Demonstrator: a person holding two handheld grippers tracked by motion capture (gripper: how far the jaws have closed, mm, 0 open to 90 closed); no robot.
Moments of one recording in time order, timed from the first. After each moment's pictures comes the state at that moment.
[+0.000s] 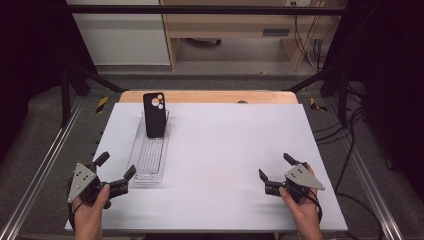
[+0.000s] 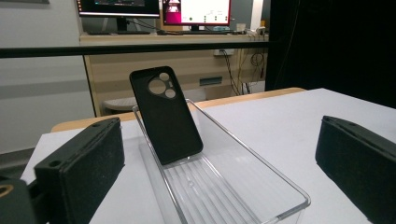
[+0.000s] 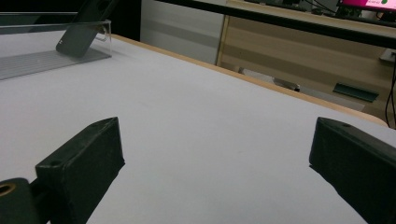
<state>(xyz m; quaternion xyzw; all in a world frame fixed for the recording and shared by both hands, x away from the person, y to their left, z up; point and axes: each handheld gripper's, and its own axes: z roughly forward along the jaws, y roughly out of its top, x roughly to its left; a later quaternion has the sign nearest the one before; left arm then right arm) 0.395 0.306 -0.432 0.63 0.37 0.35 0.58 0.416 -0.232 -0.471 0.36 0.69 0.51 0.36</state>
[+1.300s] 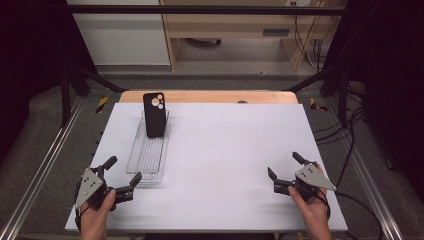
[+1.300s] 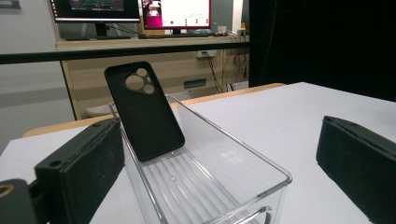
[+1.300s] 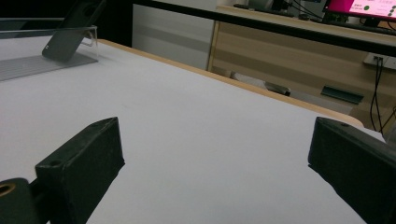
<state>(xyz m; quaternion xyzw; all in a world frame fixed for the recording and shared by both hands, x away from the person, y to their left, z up) 0.394 0.301 -0.453 0.64 0.34 0.34 0.60 0.415 -0.255 -0.467 0.37 0.68 0.51 0.38</state>
